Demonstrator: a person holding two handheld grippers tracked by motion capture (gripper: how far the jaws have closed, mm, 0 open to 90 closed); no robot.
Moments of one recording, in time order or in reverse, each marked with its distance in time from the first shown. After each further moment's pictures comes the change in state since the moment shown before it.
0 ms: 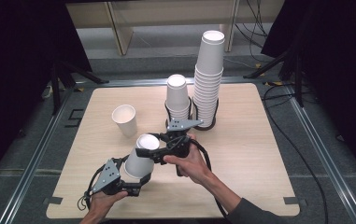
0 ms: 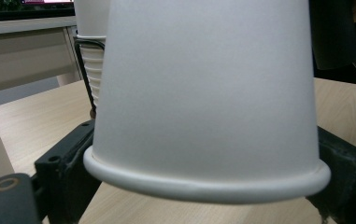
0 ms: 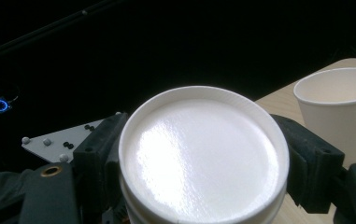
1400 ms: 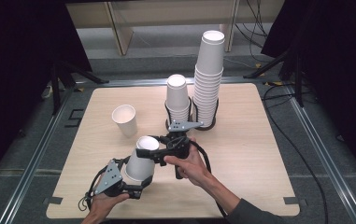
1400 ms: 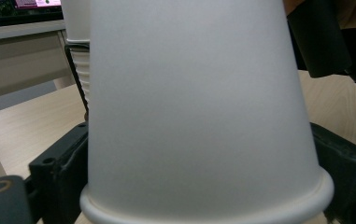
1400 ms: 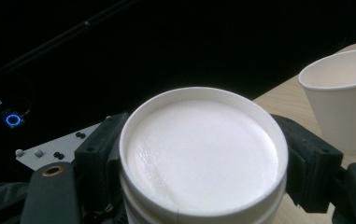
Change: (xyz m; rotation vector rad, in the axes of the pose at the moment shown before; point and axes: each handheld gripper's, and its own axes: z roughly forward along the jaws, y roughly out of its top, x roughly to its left) left arm -0.006 0.001 0.001 0.007 -0.014 0.031; right arm -0.005 -0.010 0.002 -0.009 0.023 0.091
